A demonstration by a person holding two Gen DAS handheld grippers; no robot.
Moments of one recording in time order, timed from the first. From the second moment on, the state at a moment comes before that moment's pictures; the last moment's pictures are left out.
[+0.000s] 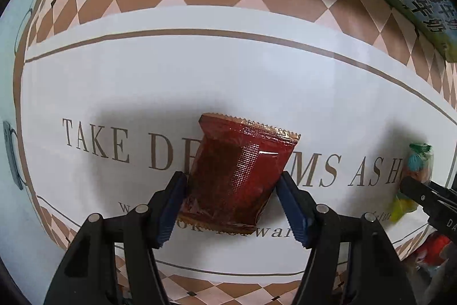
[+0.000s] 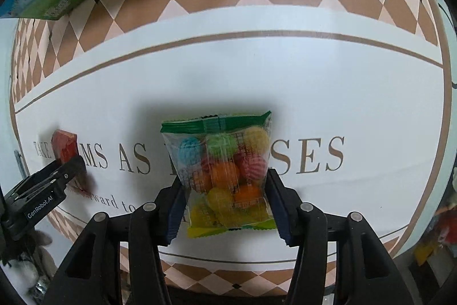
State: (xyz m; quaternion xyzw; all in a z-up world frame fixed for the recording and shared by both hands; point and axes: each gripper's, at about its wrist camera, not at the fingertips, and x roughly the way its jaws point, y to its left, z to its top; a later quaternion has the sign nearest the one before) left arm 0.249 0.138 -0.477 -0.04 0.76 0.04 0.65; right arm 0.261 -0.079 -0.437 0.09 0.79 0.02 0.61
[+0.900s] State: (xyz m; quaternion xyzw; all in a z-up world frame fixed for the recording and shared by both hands) left arm 0.251 0.142 -0.487 -0.07 0.75 0.02 0.66; right arm 0.266 -0.061 -0.436 0.06 0.79 0.01 0.61
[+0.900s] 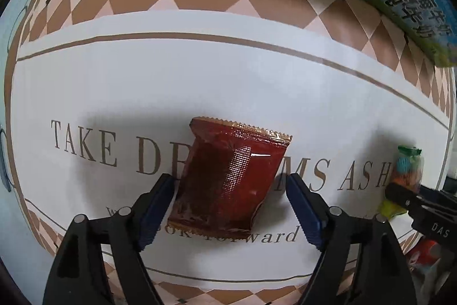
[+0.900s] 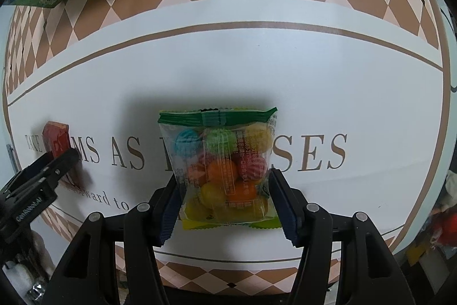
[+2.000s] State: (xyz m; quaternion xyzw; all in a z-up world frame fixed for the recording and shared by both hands) left arm 0.325 0.060 -0.300 -0.12 0.64 -0.07 0.76; right arm 0.296 -0.091 -0.275 0.11 0.66 0.09 0.74
